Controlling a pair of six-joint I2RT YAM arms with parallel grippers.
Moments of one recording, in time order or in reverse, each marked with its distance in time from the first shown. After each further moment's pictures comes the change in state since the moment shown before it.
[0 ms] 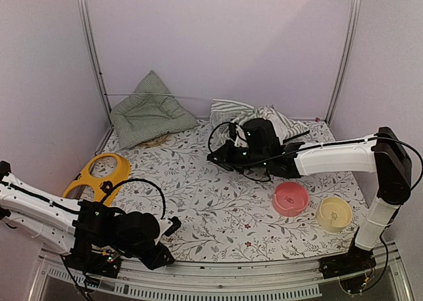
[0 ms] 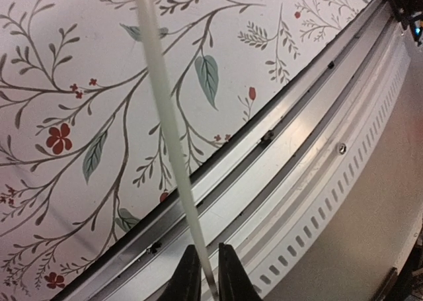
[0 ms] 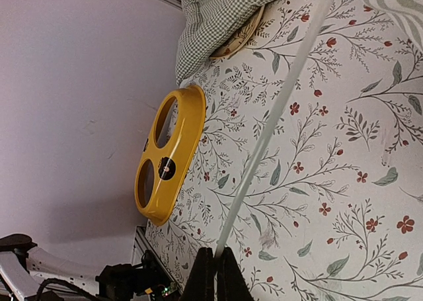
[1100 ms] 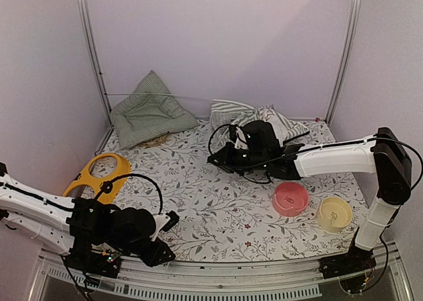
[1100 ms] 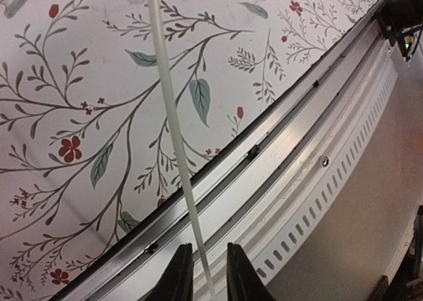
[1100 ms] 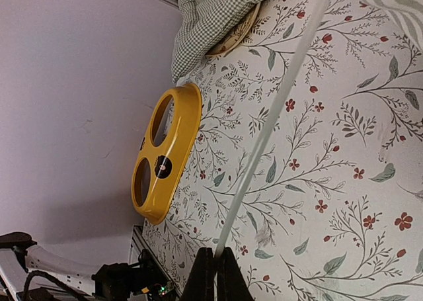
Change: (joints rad) left arm 0.000 -0.053 0.021 -0.024 -0.038 -0.014; right arm 0.005 0.000 -0.019 0.011 0.009 0.000
